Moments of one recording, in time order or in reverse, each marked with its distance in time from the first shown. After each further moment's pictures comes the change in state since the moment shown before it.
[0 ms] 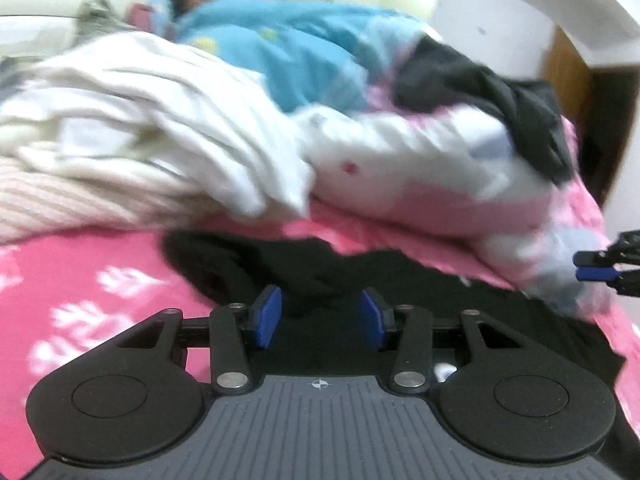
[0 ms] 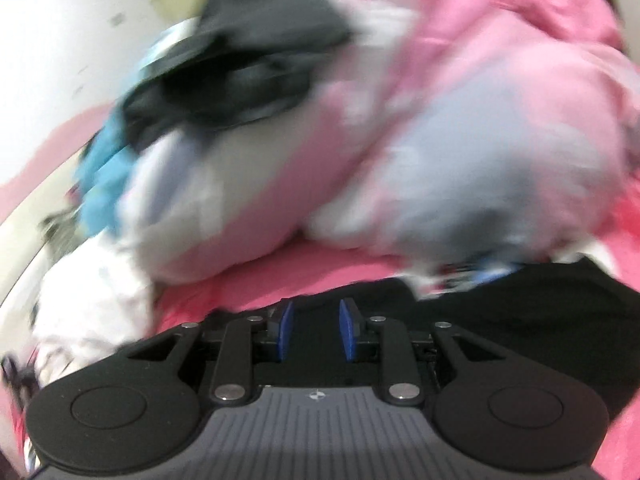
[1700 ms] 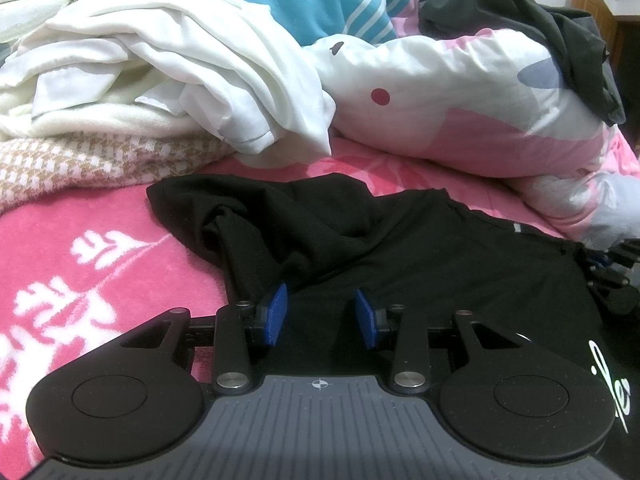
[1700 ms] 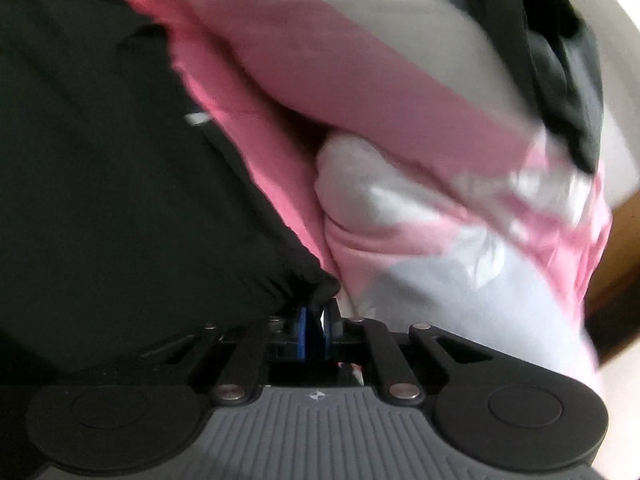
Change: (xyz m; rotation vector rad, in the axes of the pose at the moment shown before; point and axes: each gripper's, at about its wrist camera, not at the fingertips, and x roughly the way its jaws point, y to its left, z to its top) left arm 0.058 -0.007 -0.015 0.082 0.168 0.064; right arm 0.125 -0.008 -0.086 -1.152 -0.020 -0.533
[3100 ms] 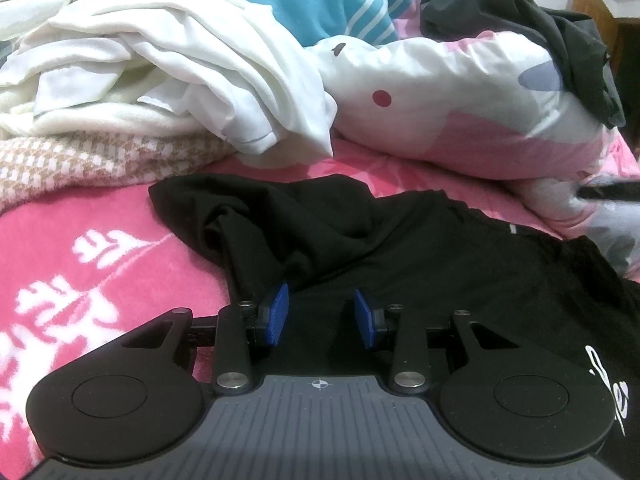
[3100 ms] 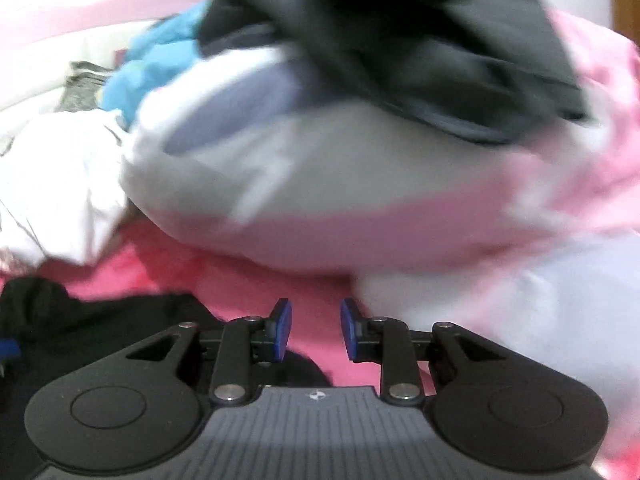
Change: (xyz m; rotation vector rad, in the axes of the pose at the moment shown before) left arm 0.000 0.003 0.002 -0.003 0.001 -0.001; right arm -0.021 -0.090 0.065 0.643 -0.033 0.401
